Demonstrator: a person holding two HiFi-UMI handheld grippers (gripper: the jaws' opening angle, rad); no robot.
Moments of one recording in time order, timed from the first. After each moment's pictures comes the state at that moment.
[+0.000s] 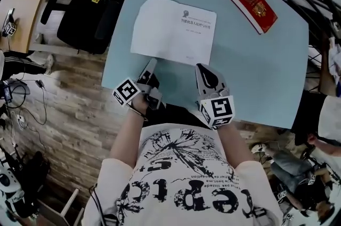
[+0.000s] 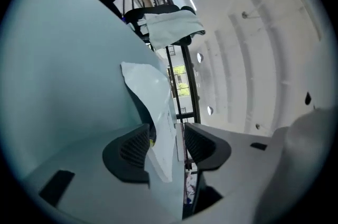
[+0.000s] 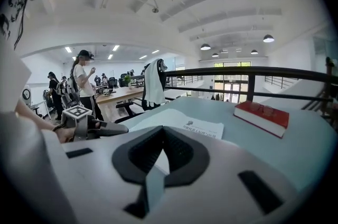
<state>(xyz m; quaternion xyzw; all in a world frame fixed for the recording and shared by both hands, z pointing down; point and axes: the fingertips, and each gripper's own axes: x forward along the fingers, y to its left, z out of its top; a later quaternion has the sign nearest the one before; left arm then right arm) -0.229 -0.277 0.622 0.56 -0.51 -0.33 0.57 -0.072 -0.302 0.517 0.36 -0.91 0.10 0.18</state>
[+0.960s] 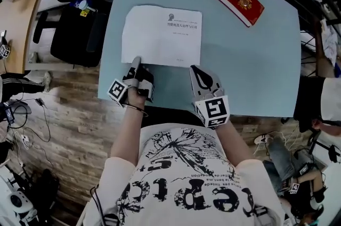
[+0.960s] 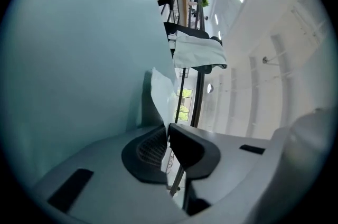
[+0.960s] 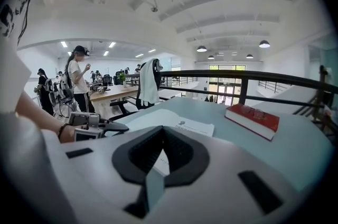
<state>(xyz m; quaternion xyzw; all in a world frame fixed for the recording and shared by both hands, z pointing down) -0.263 -0.307 0.647 0.40 -0.48 -0.49 0.60 -0.057 -0.304 0.514 0.39 -0.90 0.09 0.19</state>
